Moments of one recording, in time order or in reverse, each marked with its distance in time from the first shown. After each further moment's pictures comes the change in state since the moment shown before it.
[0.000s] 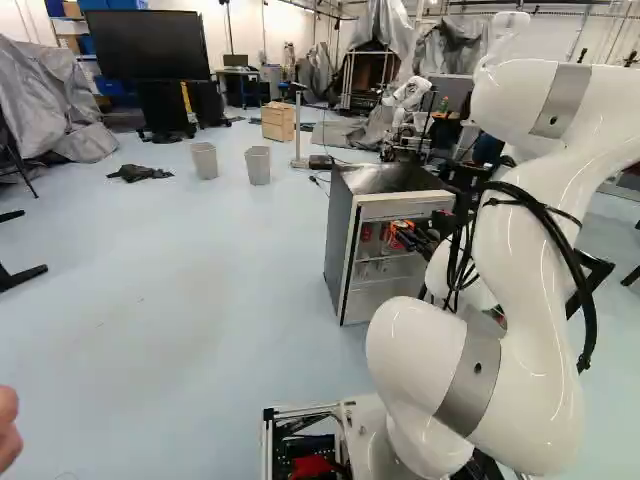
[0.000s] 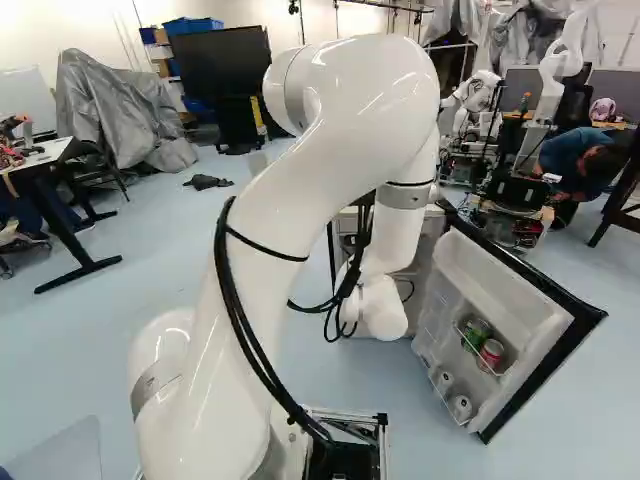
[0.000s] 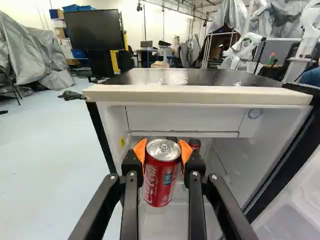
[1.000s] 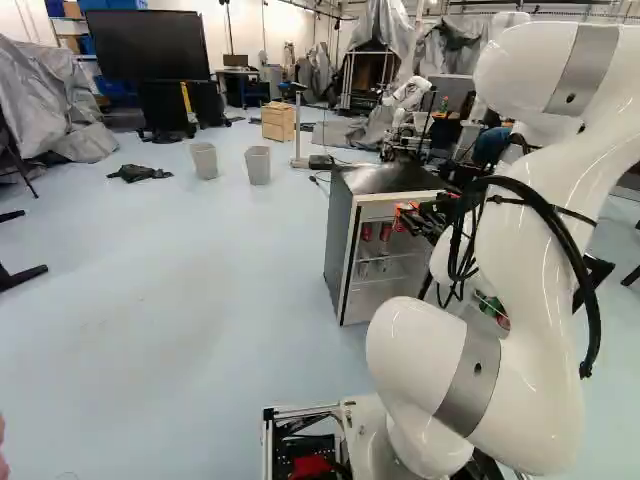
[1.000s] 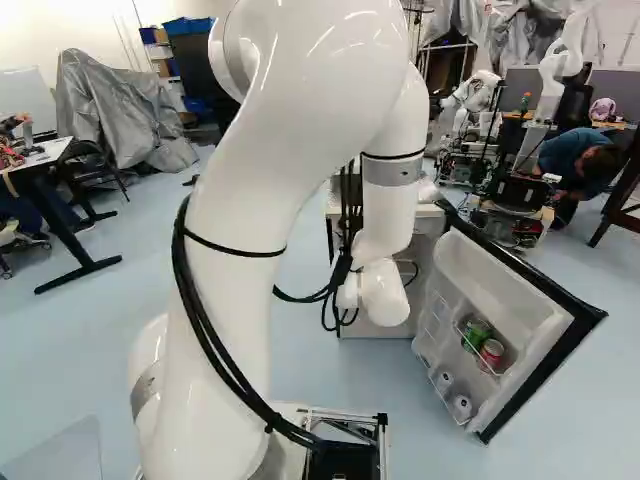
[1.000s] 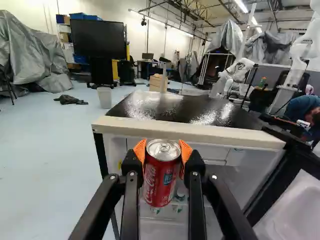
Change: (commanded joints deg) arm 0.1 9.3 2.6 0.0 -0.5 0.0
